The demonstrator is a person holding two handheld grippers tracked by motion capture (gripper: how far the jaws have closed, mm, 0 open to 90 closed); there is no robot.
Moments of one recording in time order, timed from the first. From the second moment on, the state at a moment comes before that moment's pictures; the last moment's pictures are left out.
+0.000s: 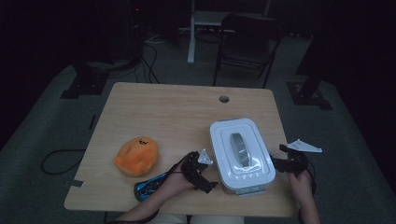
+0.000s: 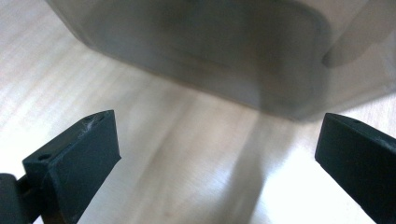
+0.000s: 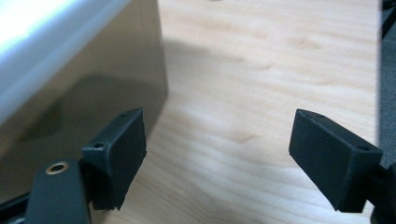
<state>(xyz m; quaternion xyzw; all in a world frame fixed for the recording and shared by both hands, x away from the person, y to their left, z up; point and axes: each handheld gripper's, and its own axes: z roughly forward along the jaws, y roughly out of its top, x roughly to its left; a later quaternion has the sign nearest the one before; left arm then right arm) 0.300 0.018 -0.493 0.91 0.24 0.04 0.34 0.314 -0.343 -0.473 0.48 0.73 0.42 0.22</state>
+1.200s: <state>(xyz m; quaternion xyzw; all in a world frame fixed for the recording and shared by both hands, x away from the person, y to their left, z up) 0.267 0.019 -0.526 0.91 0.21 0.09 0.35 0.261 -0.239 -0.373 0.43 0.76 0.43 0.23</state>
